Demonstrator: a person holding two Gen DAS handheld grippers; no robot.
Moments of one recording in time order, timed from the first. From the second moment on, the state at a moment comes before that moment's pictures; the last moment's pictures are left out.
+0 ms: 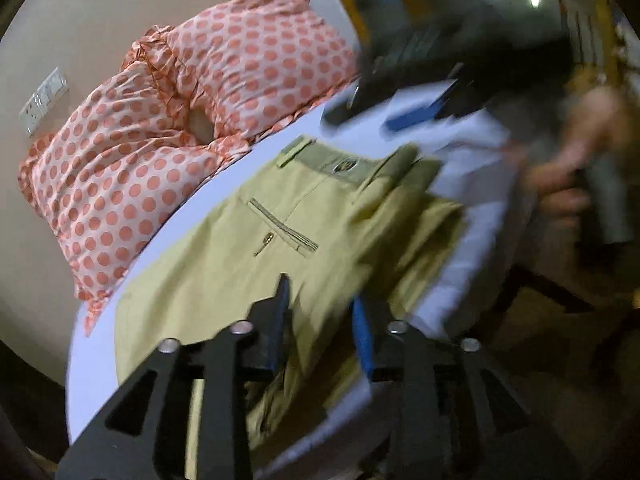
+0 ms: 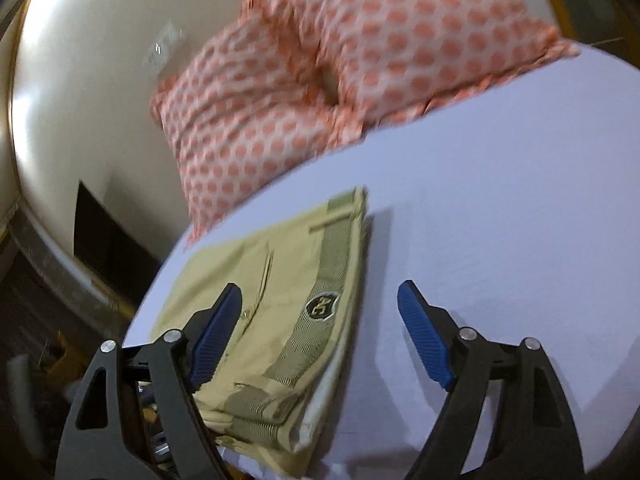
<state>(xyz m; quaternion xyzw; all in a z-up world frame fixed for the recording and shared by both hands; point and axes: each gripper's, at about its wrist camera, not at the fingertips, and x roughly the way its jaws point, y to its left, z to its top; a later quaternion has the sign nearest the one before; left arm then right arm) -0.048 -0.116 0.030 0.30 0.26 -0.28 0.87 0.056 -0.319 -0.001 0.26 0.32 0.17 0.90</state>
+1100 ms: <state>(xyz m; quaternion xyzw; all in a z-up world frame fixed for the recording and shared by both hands) 0.229 0.010 0.060 0.02 0.41 -0.11 0.91 0.207 -0.317 0.029 0.31 0.35 0.22 0.85</state>
